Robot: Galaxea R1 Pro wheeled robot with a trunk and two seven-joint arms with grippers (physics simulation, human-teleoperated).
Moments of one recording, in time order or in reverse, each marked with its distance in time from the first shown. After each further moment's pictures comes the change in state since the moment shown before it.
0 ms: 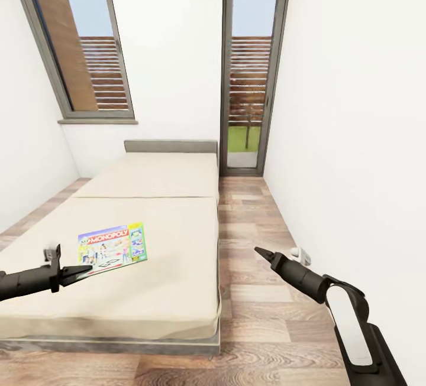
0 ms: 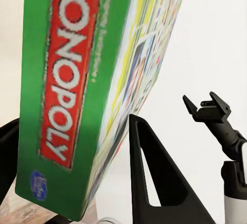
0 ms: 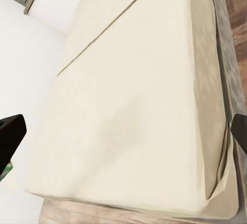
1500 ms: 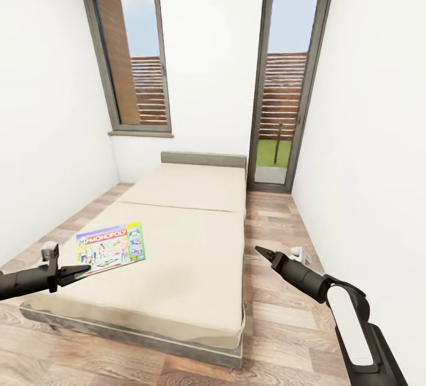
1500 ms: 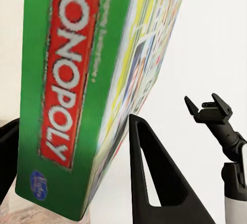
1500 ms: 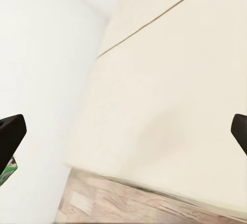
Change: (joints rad) left arm 0.000 0.007 0.005 0.003 0.000 0.001 0.000; right arm 0.000 0.000 -0.007 0.000 -0.001 -0.002 0.021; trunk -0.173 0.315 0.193
